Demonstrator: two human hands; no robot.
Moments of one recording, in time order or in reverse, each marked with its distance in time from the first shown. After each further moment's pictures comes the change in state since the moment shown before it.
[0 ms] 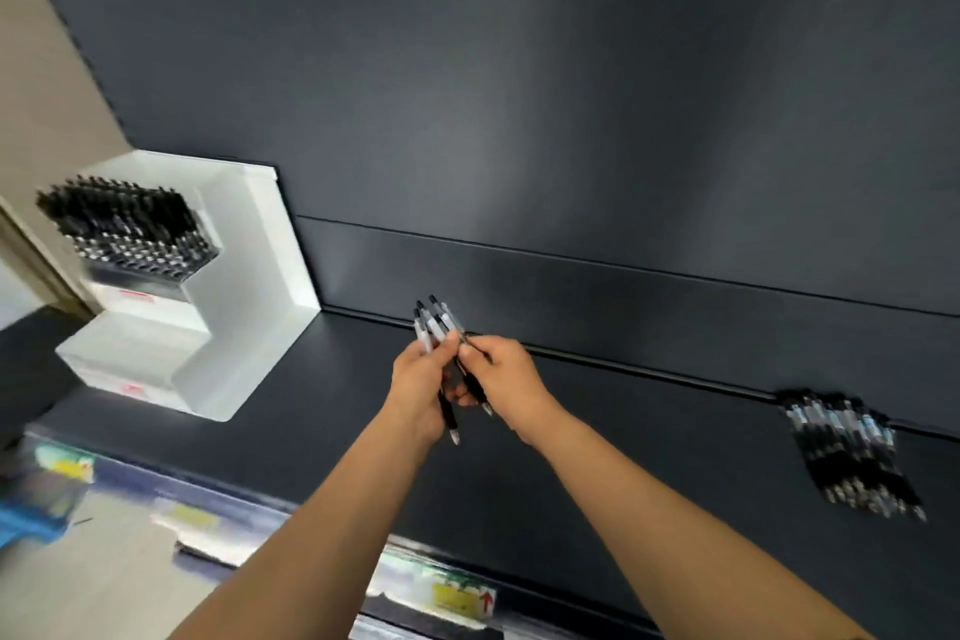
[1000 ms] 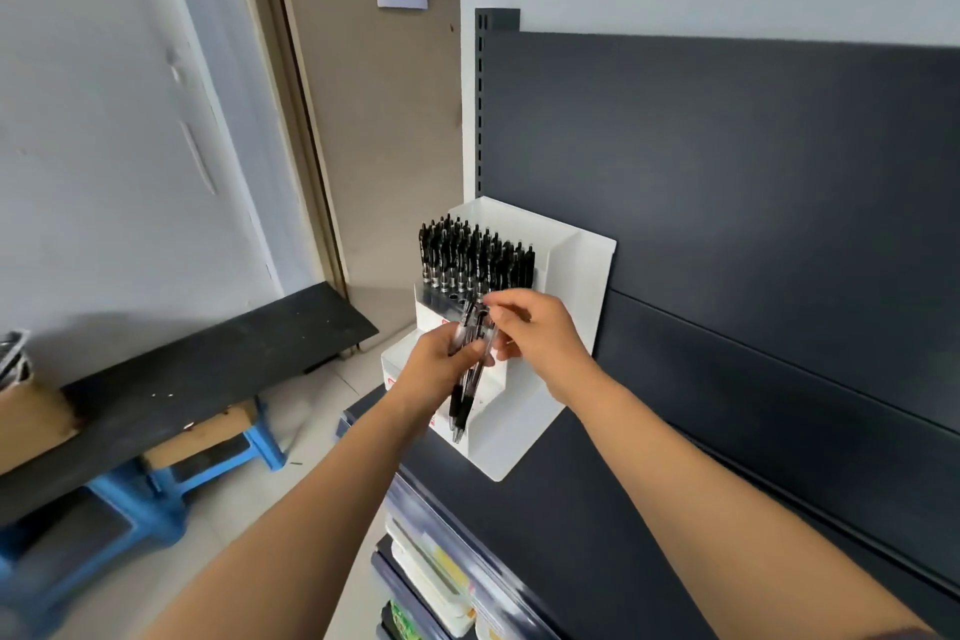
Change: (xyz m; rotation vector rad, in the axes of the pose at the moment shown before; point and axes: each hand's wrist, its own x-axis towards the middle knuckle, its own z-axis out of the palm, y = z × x) left_hand 0.020 0.182 -0.307 0.537 0.217 0.469; right_hand 0.132 -0.153 0.290 0.046 -0.341 -0.320
